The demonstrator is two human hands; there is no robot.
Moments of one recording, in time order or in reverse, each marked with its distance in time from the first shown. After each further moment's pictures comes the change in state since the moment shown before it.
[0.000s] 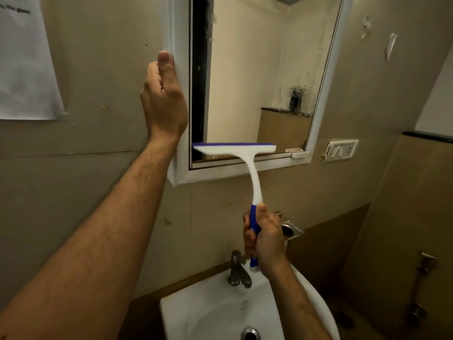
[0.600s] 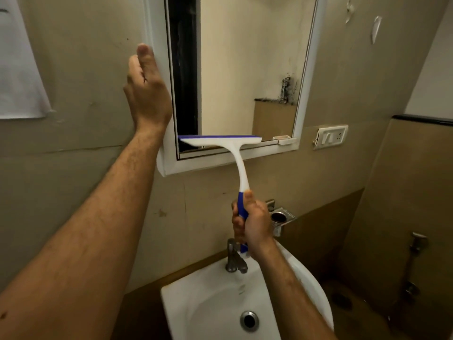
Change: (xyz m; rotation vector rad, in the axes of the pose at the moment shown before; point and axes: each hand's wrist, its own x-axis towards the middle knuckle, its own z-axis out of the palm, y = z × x) left_hand -0.013 0.013 0.003 0.060 0.039 -0.021; right_hand -0.013 -0.007 0.000 -0.021 -0.015 0.065
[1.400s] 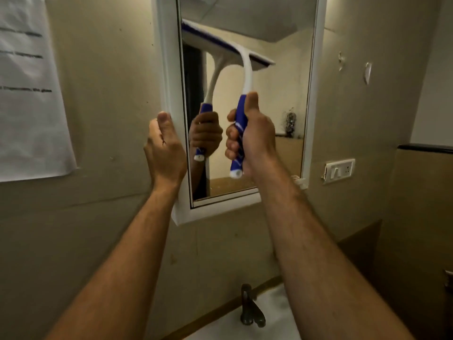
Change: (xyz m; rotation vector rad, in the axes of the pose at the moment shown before) left_hand 0.015 -0.017 0.000 0.050 -0.040 0.062; right_hand 0.060 -0.197 0.062 0.219 -0.101 -0.374
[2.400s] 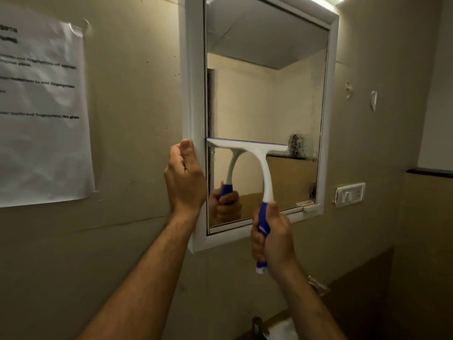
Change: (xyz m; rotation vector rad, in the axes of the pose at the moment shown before) left_hand 0.004 -0.011 0.000 -0.072 -0.010 0.048; right_hand -0.051 0.097 -0.043 -0.093 0.027 0.062
